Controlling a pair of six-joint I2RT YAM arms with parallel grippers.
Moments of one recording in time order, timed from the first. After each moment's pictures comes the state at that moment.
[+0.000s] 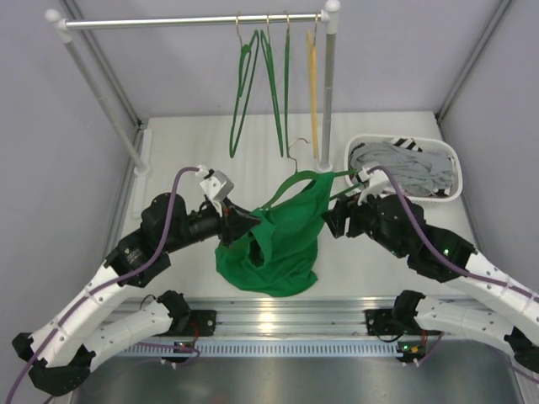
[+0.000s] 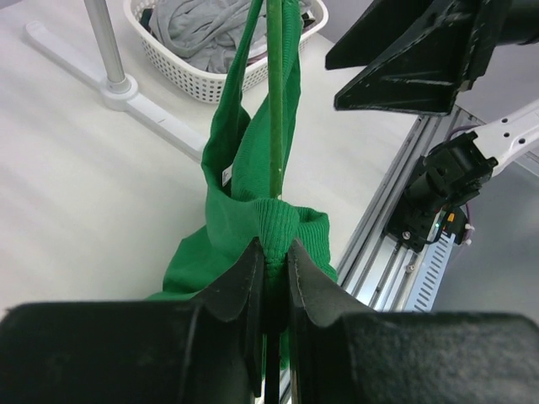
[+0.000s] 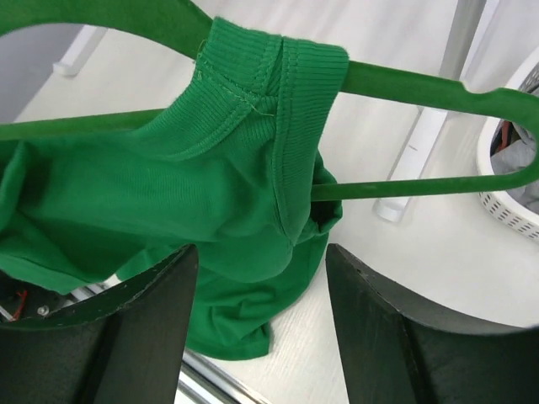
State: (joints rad) left arm -0.78 0.73 0.97 -0.41 0.27 -0.21; right arm 0.97 0.76 0.98 -0.56 0.34 0.35
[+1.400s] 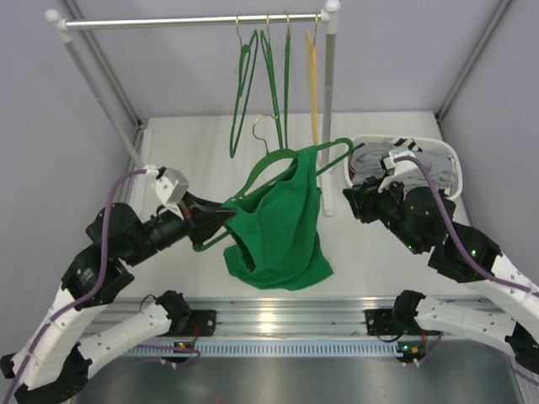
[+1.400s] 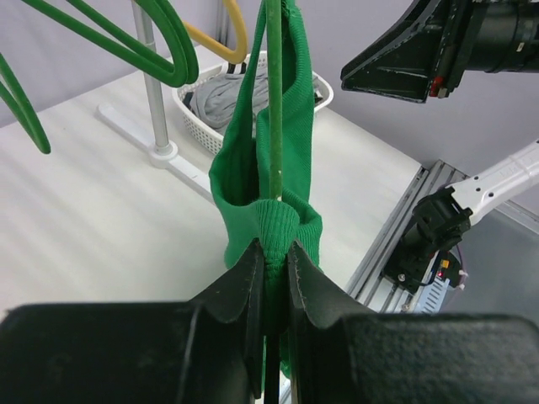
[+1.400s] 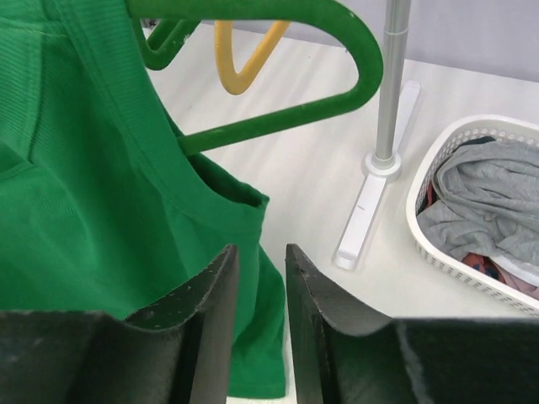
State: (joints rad) left arm -0.78 0.64 1.17 -0.56 0.18 -0.21; right arm 0.97 0.77 1.14 -0.57 0.47 0.25
